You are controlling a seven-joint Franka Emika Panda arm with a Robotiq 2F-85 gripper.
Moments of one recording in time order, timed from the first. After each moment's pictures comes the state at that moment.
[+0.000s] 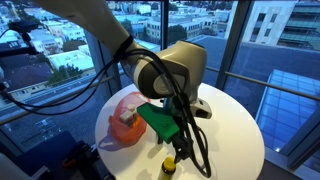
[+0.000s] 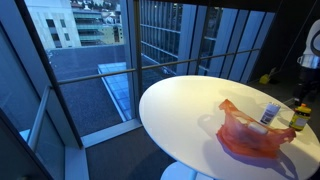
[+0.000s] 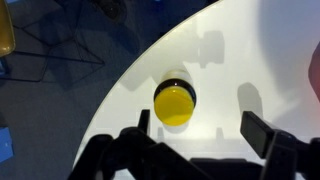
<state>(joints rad) -0.25 0.10 -0.27 -2.40 -0.15 2.28 -0.16</state>
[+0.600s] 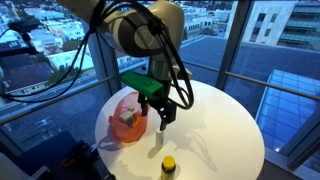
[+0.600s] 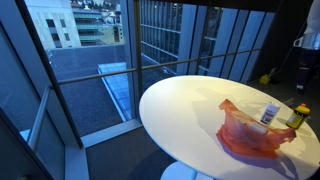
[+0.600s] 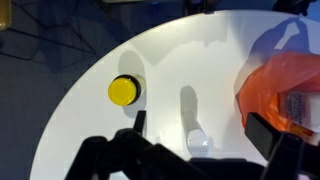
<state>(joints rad) -0.17 -0.11 -0.18 -2.41 -0.15 2.07 -0.17</state>
